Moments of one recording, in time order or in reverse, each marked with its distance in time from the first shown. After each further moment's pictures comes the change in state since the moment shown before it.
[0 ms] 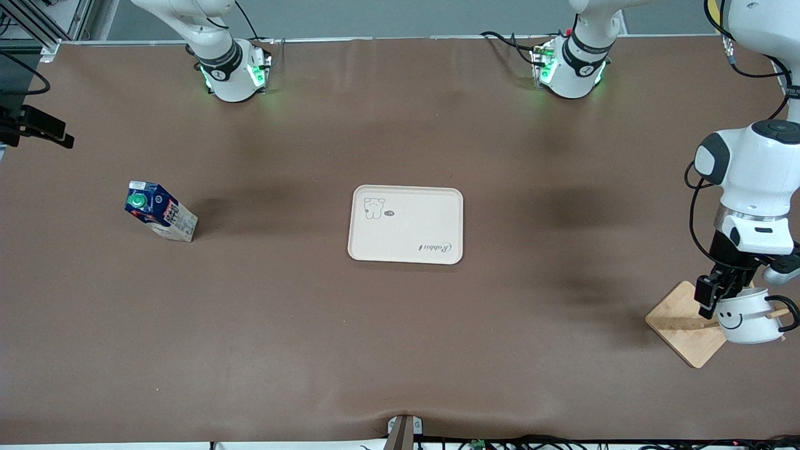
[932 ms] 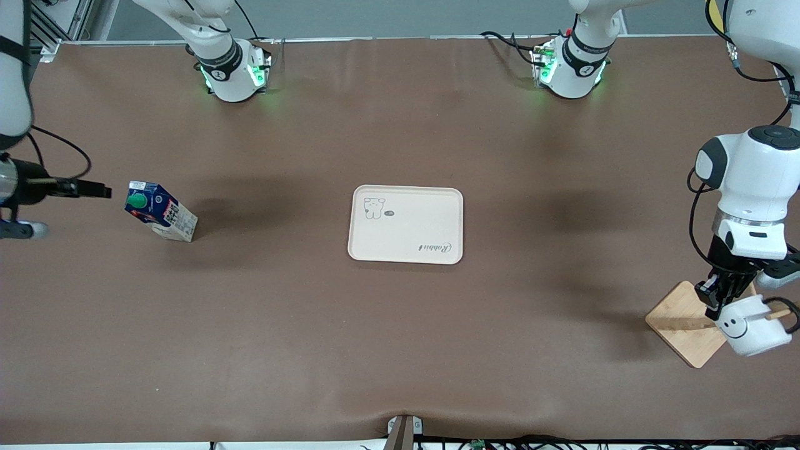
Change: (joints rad) left arm 0.003 0.019 0.000 0.026 0.063 0.003 0.001; right arm -0.047 0.228 0.006 -0.106 0.003 0.152 -0.004
